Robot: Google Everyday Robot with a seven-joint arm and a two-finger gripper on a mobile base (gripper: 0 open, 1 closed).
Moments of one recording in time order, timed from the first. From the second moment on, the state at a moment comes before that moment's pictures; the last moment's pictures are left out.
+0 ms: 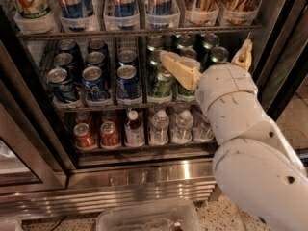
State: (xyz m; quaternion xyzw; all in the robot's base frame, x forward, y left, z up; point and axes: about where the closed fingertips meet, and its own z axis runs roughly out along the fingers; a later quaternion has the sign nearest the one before) arm 0.524 -0.115 1.010 -0.06 0.64 0.02 0.77
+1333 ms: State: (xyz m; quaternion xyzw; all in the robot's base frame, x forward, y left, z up) arm 0.543 -0.107 1.012 -0.15 0.67 0.12 0.71
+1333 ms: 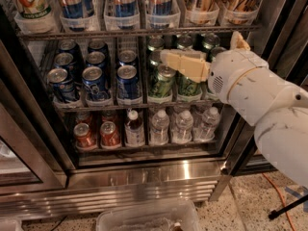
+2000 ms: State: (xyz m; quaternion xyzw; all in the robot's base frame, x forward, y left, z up) arm 0.544 -0.124 1.013 -0.14 0.66 0.11 0.73
